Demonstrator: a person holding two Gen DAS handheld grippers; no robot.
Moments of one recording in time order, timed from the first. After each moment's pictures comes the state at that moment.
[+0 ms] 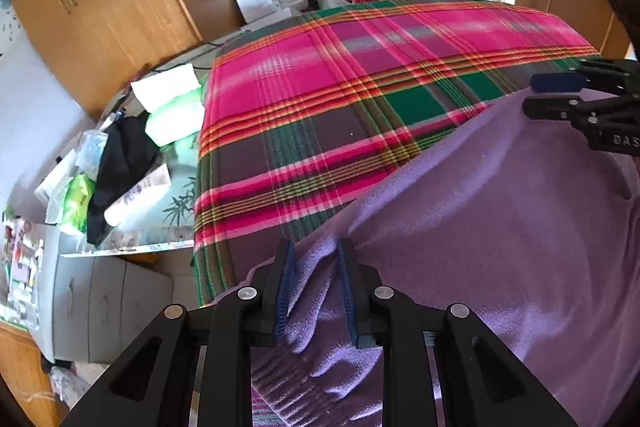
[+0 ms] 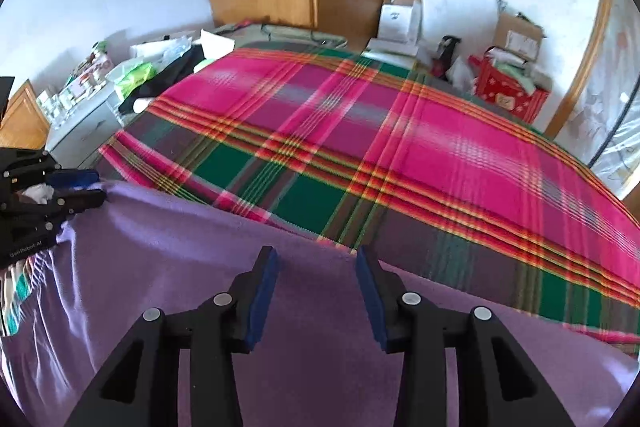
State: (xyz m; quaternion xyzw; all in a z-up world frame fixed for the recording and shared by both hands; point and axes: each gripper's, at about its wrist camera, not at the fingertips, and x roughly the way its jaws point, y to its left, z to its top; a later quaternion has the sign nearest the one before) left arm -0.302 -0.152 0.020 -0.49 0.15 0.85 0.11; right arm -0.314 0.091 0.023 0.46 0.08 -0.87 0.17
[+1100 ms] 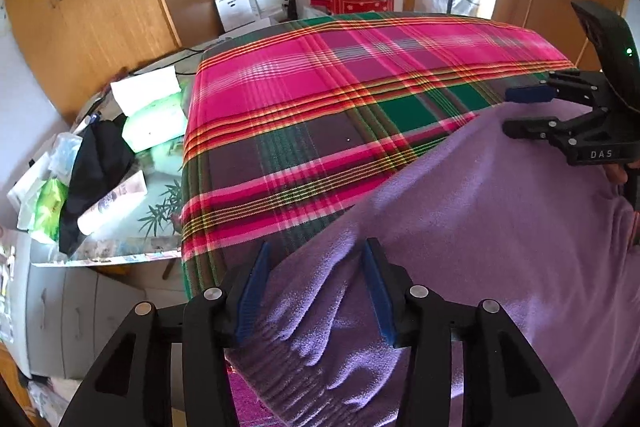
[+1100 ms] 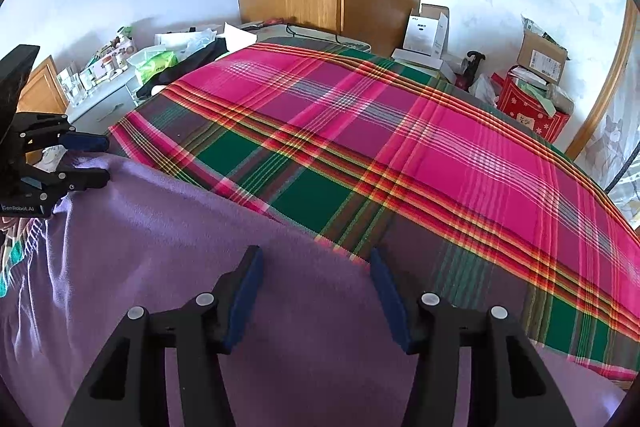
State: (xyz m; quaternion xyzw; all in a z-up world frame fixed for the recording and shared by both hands) left arm -0.304 -0.167 0.018 -0.46 0.13 0.86 0.16; right arm -0.311 0.096 0.015 0.44 0.10 -0.87 0.21
